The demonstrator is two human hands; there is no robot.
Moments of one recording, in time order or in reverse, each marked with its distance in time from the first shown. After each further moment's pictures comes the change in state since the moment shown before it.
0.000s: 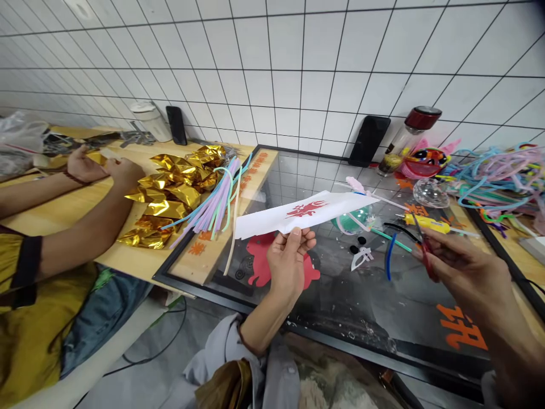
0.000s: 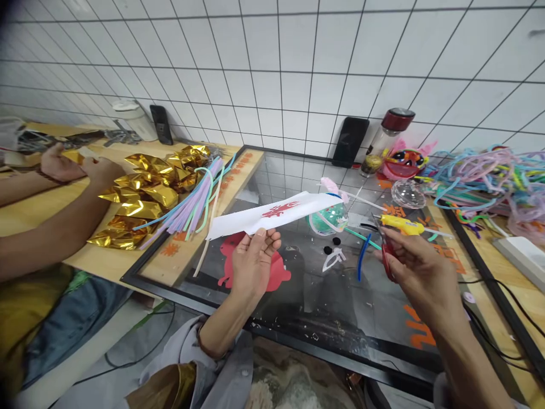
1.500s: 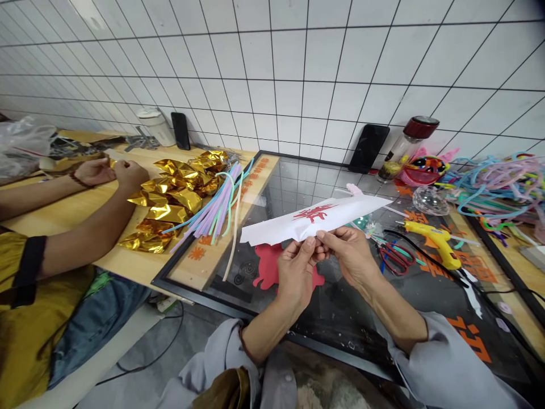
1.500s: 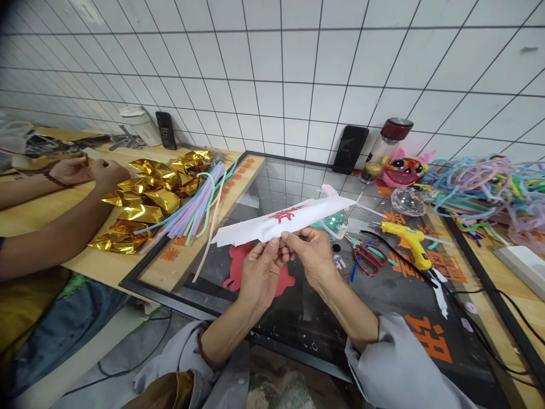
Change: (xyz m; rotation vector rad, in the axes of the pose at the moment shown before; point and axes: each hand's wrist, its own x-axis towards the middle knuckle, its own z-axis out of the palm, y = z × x) left_hand -0.006 -0.011 0.006 -0.040 -0.142 -0.098; right_hand 0.022 -0.103 0.132 0.924 -0.279 0.371
